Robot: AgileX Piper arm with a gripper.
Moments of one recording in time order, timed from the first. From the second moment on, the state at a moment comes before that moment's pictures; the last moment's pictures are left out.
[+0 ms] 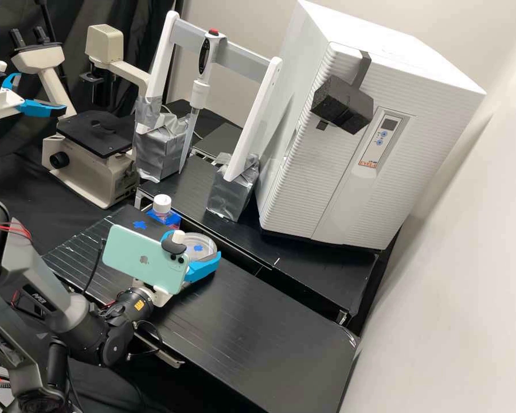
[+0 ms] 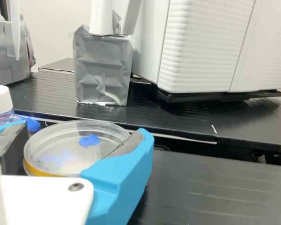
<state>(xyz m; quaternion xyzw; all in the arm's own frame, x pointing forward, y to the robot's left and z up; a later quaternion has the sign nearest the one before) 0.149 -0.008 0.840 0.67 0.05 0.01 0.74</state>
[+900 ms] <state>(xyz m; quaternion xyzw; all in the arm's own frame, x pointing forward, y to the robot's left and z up) 0.130 0.053 0.863 0.72 0.03 0.23 0.66</state>
